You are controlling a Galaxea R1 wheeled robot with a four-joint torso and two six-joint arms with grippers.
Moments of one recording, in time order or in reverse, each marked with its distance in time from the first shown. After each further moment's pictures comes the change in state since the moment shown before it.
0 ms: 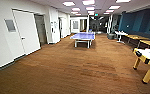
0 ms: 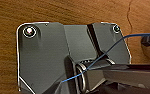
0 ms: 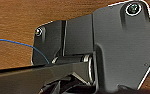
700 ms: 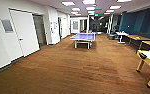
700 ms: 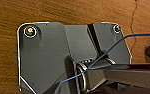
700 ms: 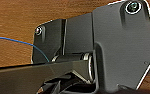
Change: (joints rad) left arm 0.001 -0.001 0.000 0.000 0.001 0.000; right arm -0.008 0.000 0.000 0.000 0.001 0.001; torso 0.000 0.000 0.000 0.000
